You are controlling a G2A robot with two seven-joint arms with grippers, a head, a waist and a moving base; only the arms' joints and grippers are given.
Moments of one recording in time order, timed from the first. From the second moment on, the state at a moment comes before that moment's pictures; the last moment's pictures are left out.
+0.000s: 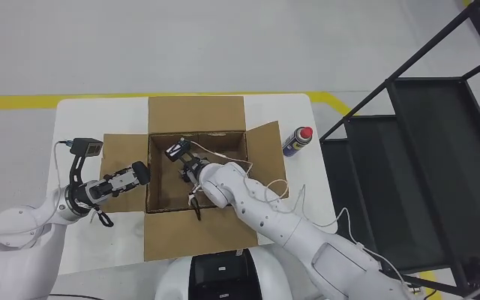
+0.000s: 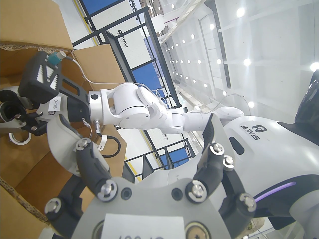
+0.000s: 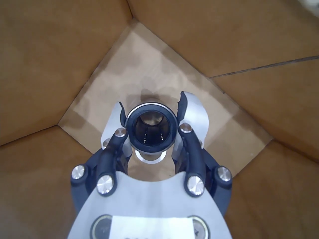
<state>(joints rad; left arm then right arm) 1.46 -0.98 -1.61 -1.69 -0.56 -0.46 -1.20 -0.91 -1.60 0.71 -1.19 -1.19 0.10 0.69</state>
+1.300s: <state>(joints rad) 1.46 -0.98 -1.61 -1.69 -0.56 -0.46 -1.20 -1.41 -1.43 1.18 -2.22 -1.34 -0.30 1.00</state>
